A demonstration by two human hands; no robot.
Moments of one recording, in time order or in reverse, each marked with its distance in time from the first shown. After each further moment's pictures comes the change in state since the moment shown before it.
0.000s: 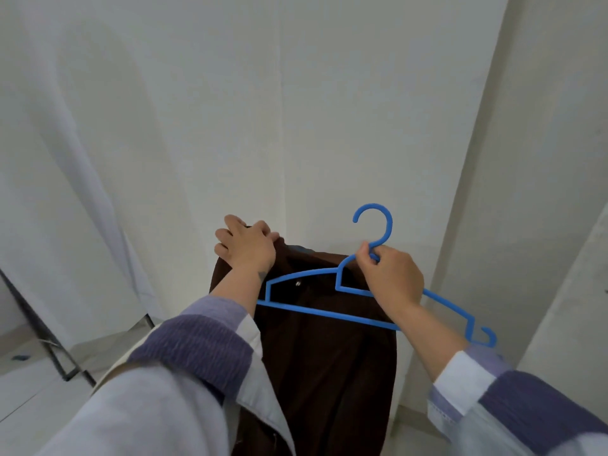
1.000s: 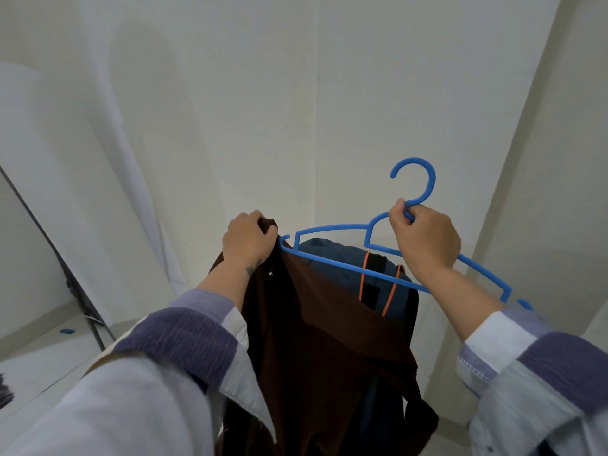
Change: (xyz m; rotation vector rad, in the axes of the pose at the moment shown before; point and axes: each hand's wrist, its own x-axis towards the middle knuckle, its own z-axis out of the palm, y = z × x) left_hand 0.010 -0.066 -0.026 -0.184 0.086 0.147; right_hand 0.025 -0.035 -0.015 0.033 0.170 -0.083
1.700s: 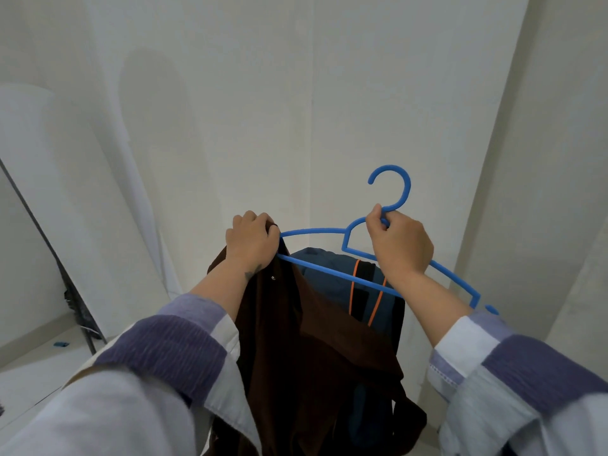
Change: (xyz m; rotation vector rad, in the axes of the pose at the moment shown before) left_hand -0.030 0.028 -0.033 0.098 0.001 0.150; right_hand -0.020 -0.031 -0.024 0.048 0.025 -0.011
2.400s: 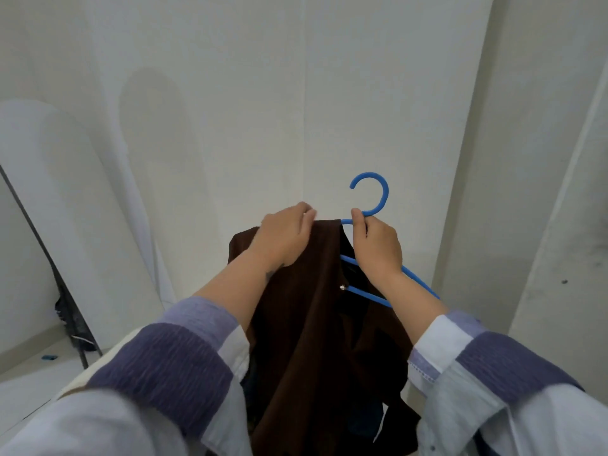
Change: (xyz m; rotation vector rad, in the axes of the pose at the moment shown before) left_hand -0.048 0.058 -0.049 -0.132 -0.064 0.358; right_hand -0.032 -0.032 -0.034 0.170 -0.201 0.022
